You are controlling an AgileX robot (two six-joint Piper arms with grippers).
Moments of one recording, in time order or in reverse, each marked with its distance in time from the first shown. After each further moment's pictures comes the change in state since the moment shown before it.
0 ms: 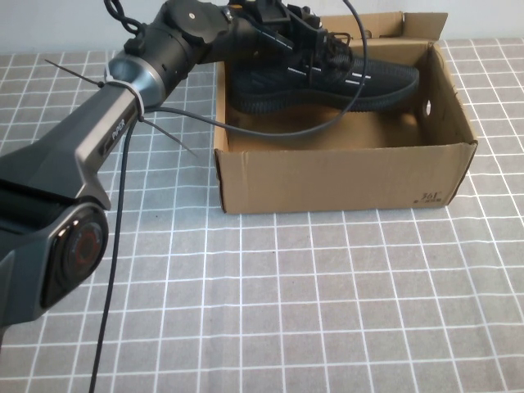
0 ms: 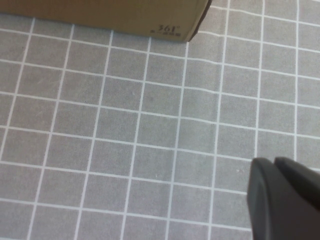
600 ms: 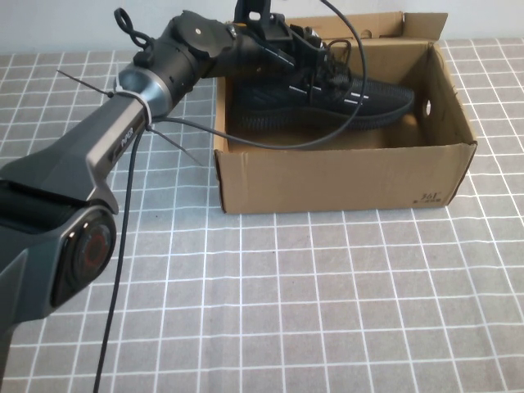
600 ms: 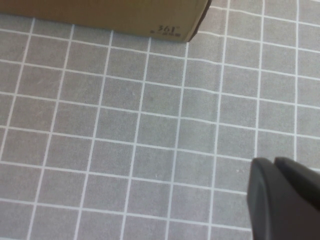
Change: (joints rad) right arm 0.000 0.000 0.000 0.000 0.000 0.000; left arm 0.000 0.039 0.002 -0.005 0.015 0.002
